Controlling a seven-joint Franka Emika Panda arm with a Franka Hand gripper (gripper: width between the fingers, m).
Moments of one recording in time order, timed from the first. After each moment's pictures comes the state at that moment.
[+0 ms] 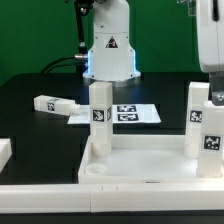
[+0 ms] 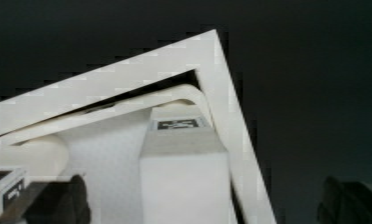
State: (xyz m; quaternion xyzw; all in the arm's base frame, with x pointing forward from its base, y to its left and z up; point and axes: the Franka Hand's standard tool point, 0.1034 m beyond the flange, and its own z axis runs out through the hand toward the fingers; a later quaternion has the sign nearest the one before) arm 0.642 0.106 0.141 -0.58 0.81 0.01 0.10
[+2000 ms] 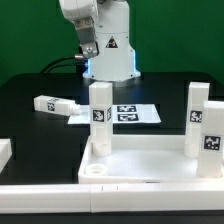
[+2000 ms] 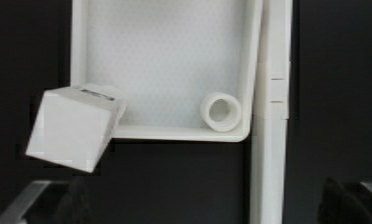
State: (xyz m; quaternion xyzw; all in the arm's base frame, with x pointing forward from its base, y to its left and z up) arm 0.571 -0.061 0.183 -0.70 0.70 0.01 0.13
